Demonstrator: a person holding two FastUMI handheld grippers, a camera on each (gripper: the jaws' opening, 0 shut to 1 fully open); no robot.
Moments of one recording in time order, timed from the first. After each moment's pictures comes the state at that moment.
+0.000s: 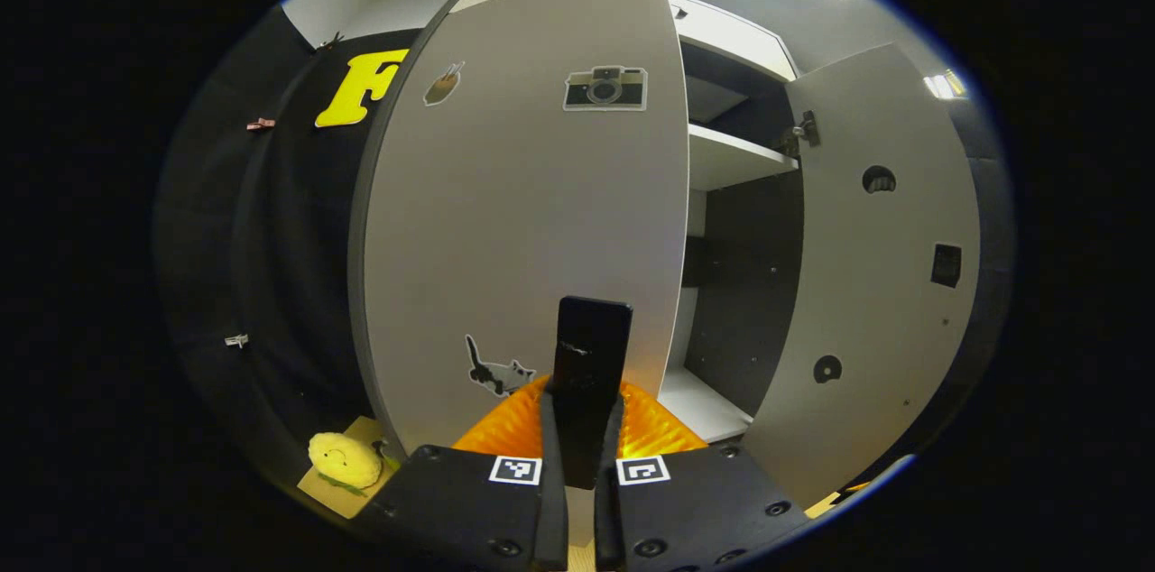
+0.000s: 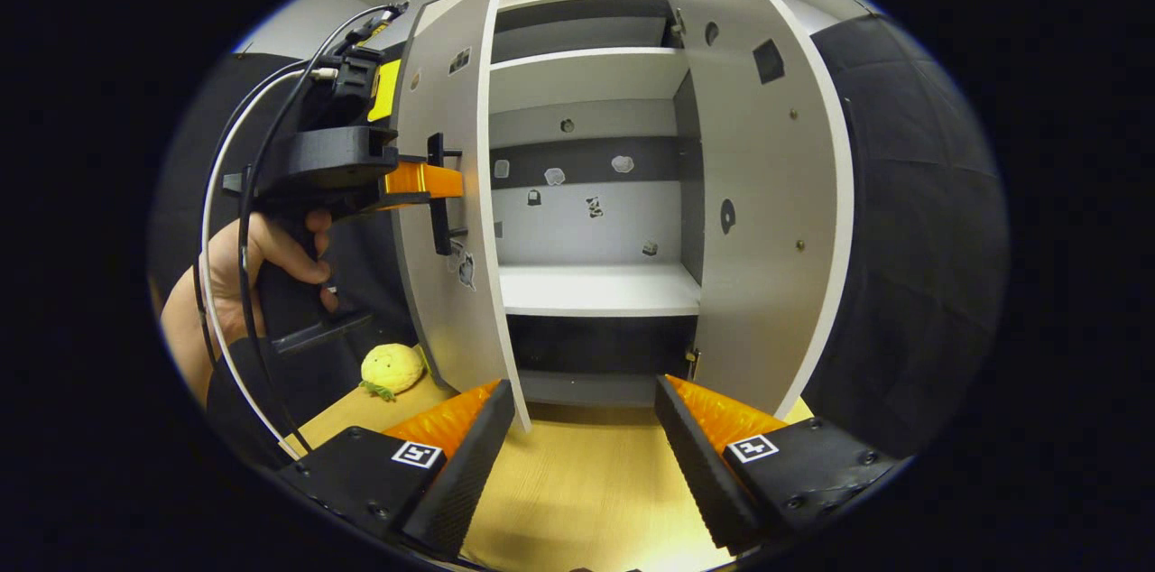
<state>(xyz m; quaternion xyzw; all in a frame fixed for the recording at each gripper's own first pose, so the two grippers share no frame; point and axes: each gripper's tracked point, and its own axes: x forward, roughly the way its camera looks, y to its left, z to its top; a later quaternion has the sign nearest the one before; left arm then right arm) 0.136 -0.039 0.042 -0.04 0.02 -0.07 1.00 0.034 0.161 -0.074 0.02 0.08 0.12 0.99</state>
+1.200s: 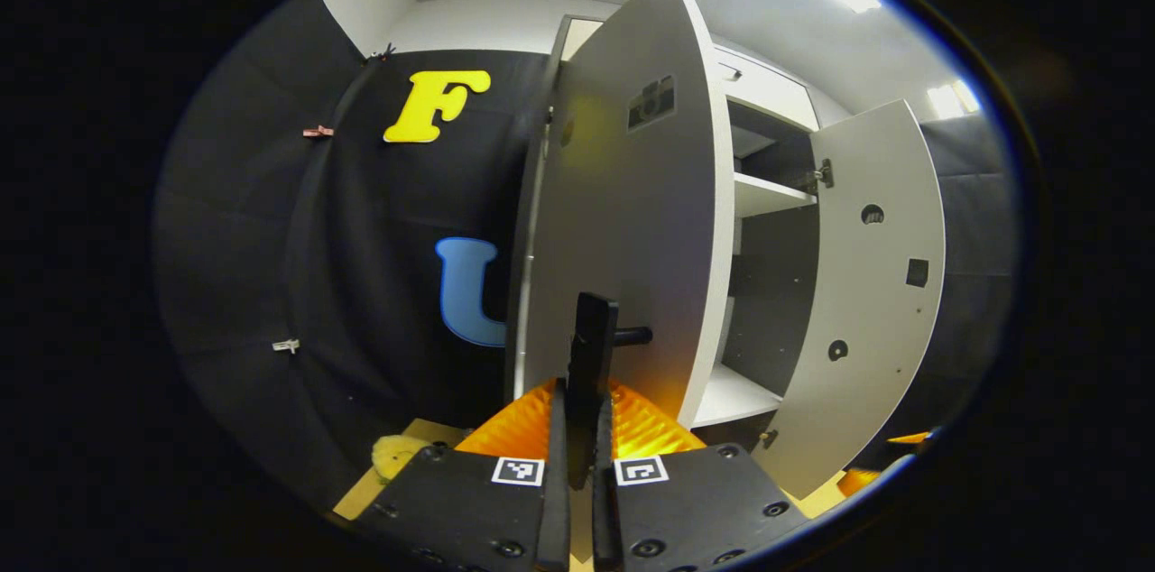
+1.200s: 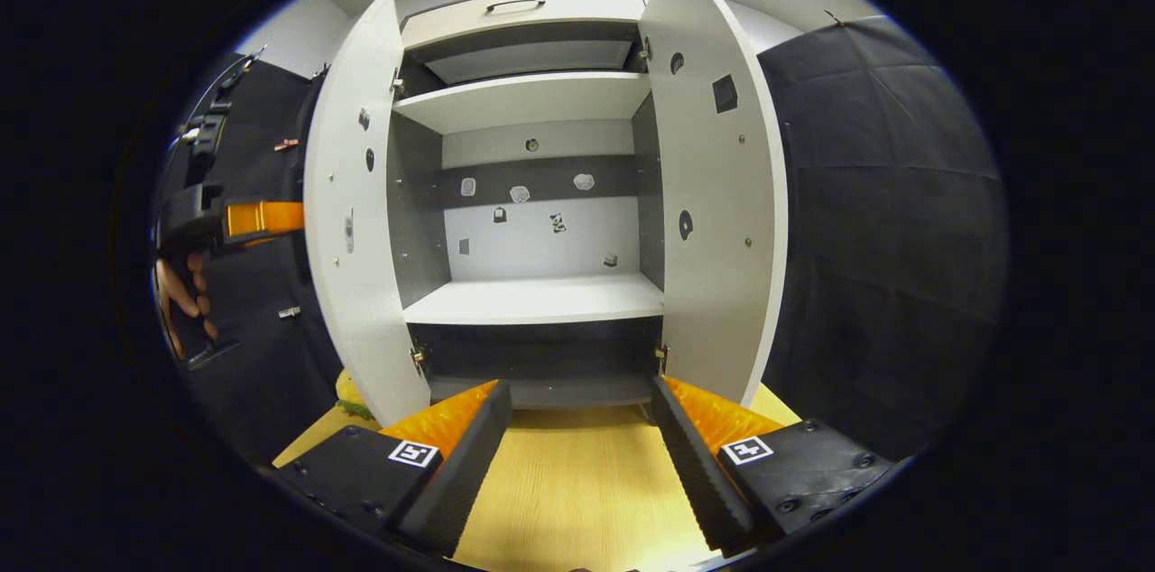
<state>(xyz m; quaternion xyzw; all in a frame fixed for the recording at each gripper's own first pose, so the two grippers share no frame) 0.049 0.084 0.038 -0.04 0.00 -0.02 1.00 0.003 0.156 -0.068 0.04 0.05 0.03 1.00</state>
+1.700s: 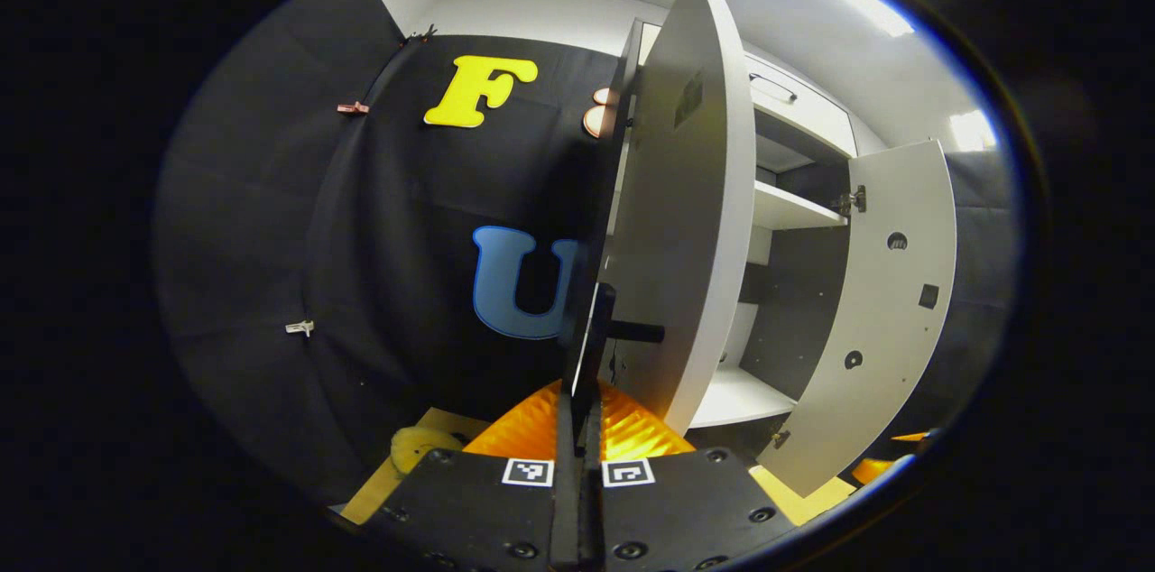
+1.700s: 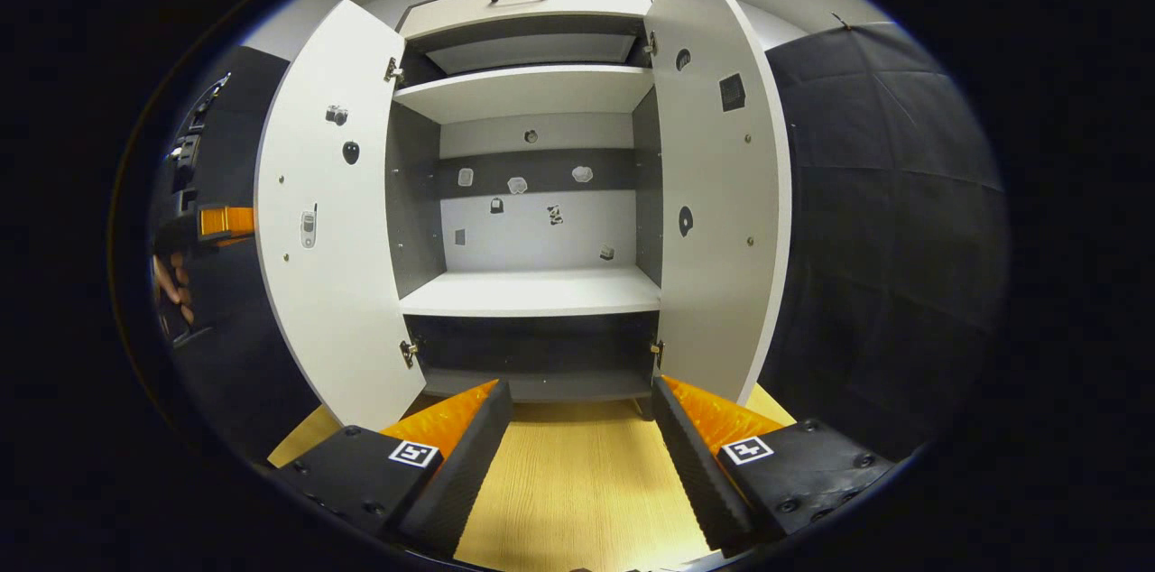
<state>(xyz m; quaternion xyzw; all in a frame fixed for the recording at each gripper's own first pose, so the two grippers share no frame) 0.042 0.148 0.033 -0.07 0.01 -0.01 1.00 0.002 0.159 -0.072 0.02 0.08 0.02 1.00</state>
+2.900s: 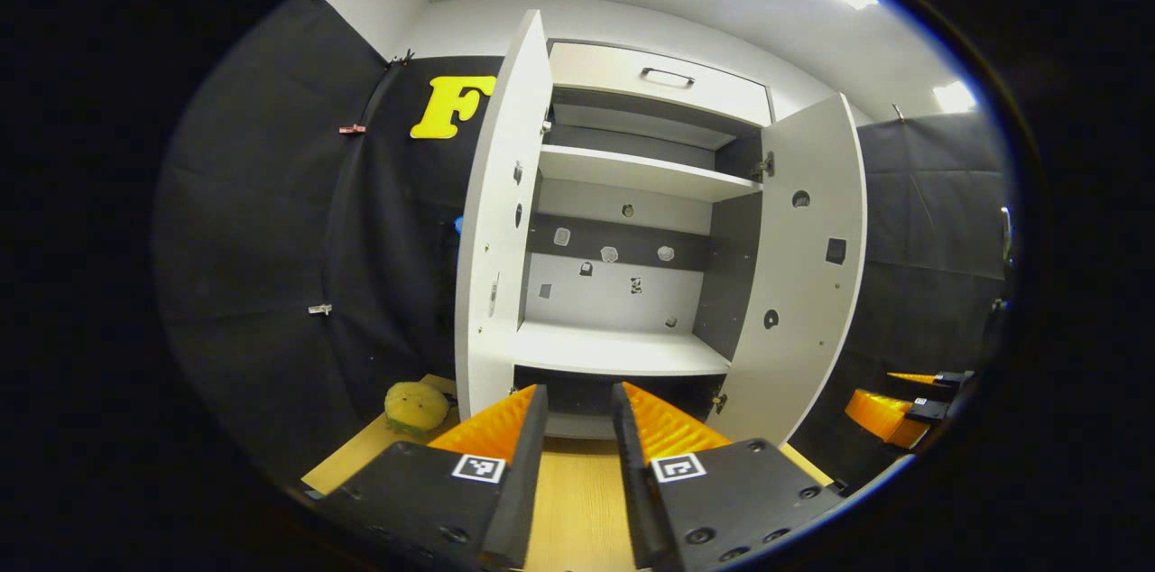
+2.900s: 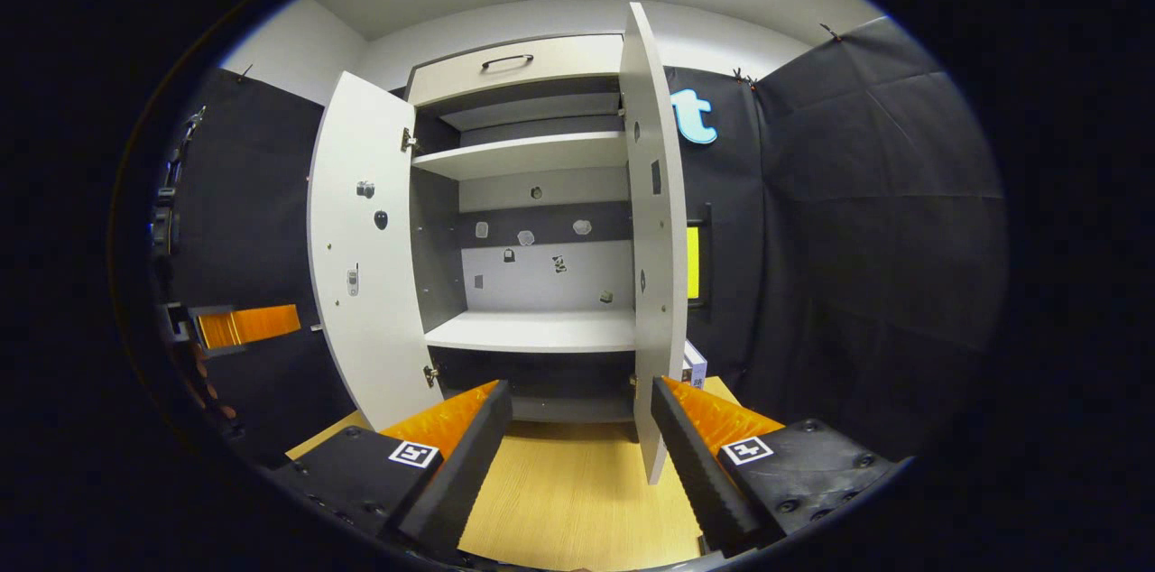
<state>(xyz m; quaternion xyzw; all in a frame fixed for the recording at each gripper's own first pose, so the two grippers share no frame) -0.106 -0.018 0.013 -0.05 0.03 0.00 1.00 -0.067 0.075 0.003 0.03 0.01 0.08 1.00</state>
